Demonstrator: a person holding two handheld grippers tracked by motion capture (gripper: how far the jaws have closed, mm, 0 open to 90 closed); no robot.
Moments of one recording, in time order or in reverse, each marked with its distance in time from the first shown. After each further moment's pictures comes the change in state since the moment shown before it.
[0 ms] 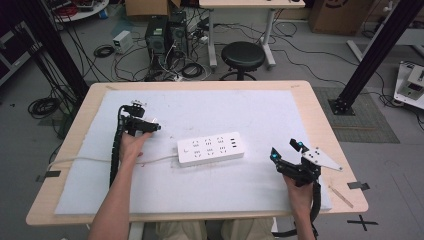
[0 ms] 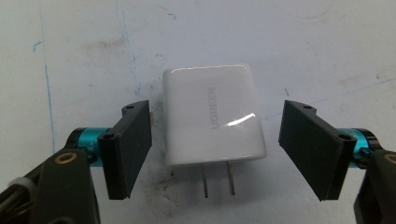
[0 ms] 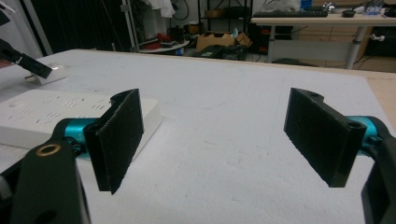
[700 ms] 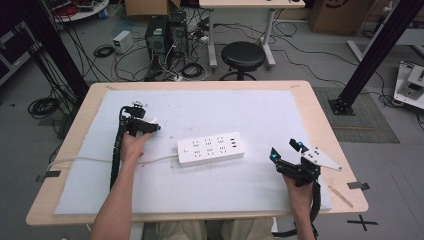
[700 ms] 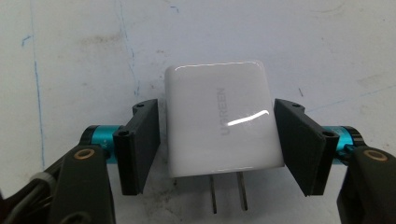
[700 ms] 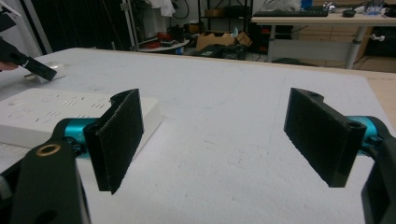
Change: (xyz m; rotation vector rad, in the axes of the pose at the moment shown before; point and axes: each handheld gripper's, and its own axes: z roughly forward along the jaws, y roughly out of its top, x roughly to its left) left arm 0.002 -0.002 0.010 -0.001 0.004 0.003; right arm 0.000 0.000 0.000 0.005 0.001 -0.005
